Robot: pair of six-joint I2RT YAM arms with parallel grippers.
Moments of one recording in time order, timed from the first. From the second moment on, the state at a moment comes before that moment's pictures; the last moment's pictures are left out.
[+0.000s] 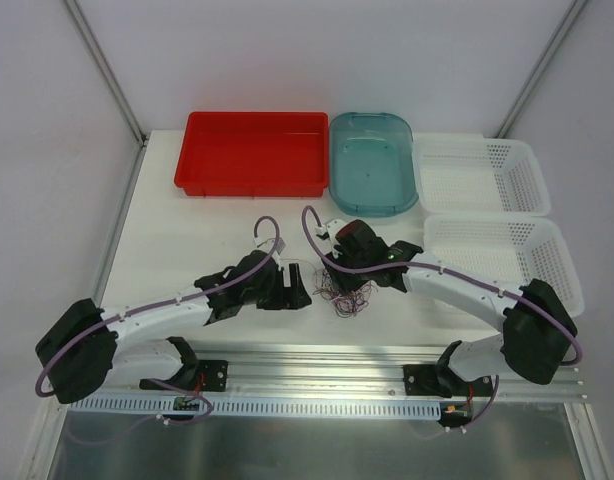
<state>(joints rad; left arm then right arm) -0.86 1.13 0.50 -0.11 0.04 -0.83 0.88 1.38 0.92 -0.50 -0.01 0.16</state>
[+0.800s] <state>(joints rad) -0.92 1.49 0.63 0.15 -0.01 -0.95 0.88 1.22 0.97 -0.51 -0.07 0.13</state>
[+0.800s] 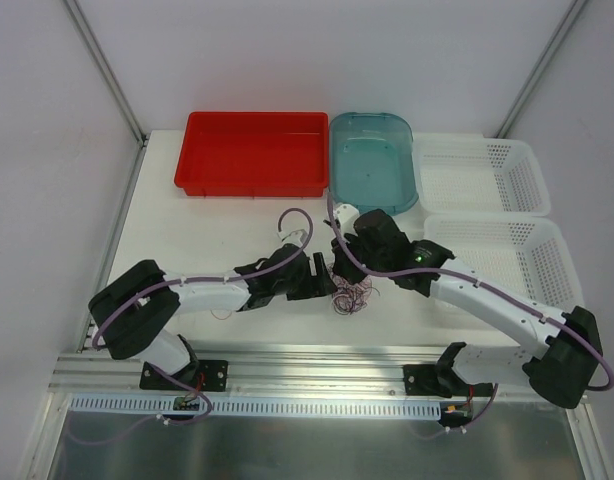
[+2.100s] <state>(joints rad) -0.34 1.31 0.68 -0.25 -0.41 -0.94 0.83 0.98 1.71 -0.91 0.11 0.12</state>
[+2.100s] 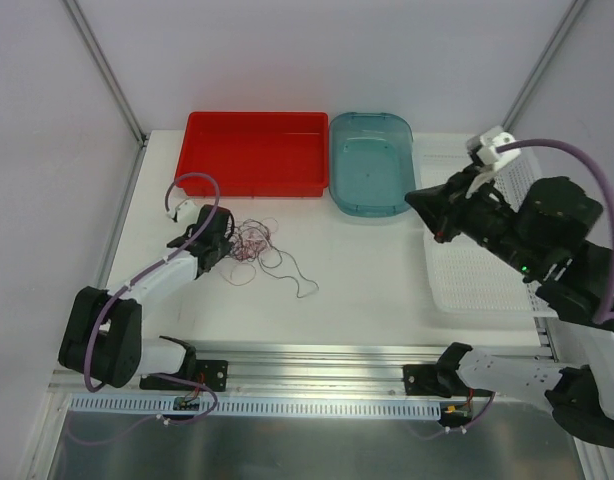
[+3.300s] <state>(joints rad) -0.28 1.06 0.56 -0.42 0.06 -0.64 0.83 1.83 1.13 -0.21 -0.13 0.40</state>
